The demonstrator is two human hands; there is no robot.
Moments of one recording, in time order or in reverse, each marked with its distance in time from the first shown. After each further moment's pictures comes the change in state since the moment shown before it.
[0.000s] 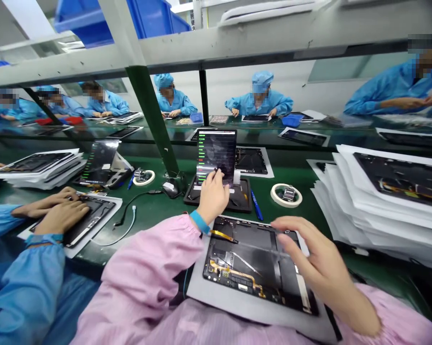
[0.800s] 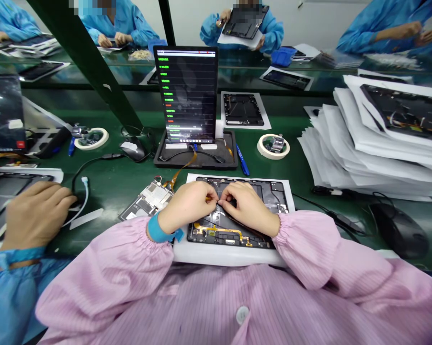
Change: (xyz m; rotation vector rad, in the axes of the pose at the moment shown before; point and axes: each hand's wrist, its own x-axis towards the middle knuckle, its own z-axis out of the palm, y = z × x) left_hand -0.073 0.000 -0.017 -0.123 -0.710 0.048; right_hand 0.003 0.028 0.099 -0.042 -0.389 0.103
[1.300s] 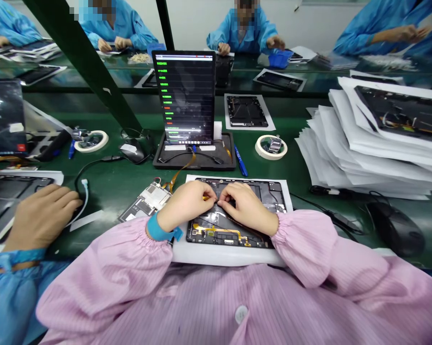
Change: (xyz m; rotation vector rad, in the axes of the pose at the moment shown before) left_hand 0.006 -0.008 0.004 -0.119 -0.015 -0.030; right_hand -0.001 0.002 -0.001 0.035 0.002 -0.025
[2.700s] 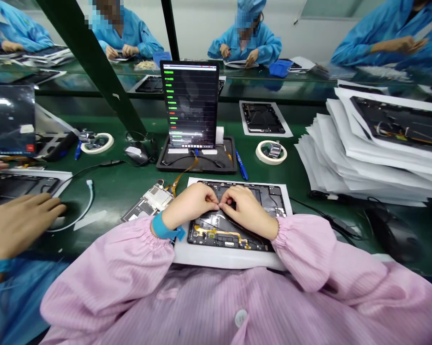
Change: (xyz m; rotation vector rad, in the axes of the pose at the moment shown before) left_hand 0.005 0.002 -0.001 -0.166 -0.110 -0.032; right_hand 0.001 -0.001 0.001 -0.003 0.007 0.055
